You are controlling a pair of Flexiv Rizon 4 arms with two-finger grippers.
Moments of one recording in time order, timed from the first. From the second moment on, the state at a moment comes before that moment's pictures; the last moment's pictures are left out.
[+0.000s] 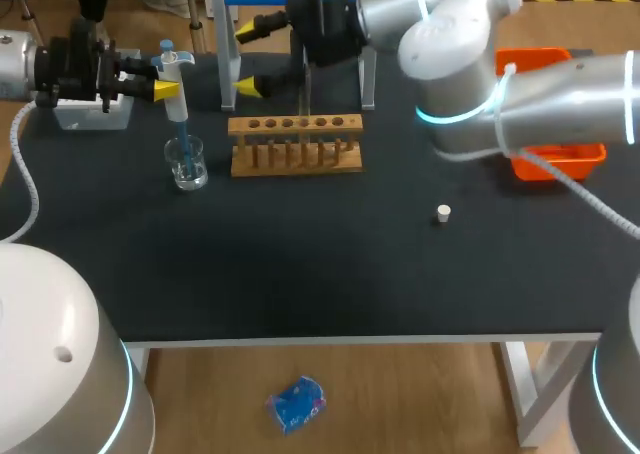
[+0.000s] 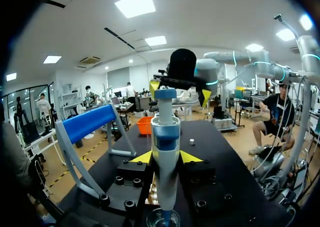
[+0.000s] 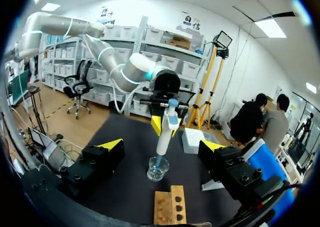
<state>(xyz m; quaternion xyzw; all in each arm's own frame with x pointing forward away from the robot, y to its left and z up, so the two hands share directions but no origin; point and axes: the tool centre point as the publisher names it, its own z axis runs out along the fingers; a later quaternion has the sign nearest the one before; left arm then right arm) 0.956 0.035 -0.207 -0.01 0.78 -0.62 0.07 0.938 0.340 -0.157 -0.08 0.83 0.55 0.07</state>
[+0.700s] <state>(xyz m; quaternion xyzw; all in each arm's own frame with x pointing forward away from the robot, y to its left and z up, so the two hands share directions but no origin) 0.956 0.035 -0.207 -0.01 0.78 -0.62 0.07 0.933 0.377 -0.124 -0.11 0.84 0.52 -0.06</state>
